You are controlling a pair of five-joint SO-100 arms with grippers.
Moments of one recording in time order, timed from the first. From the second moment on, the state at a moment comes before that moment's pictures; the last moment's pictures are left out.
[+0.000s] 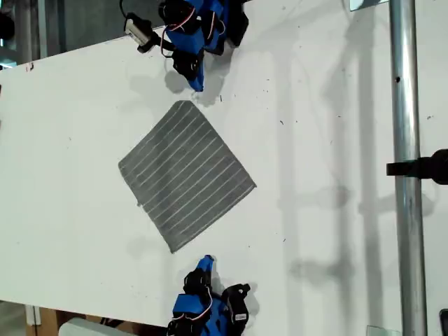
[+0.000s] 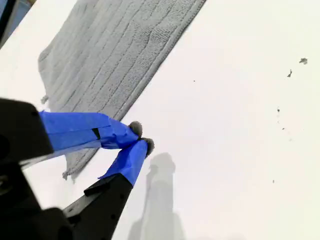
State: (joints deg) arm 0 -17.9 198.7 178.2 74.5 -85.5; arm 1 21.4 188.3 166.2 83.2 83.0
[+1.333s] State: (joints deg) arm 0 -17.9 198.7 178.2 74.5 -86.0; arm 1 36.5 115.9 89.7 98.8 22.3
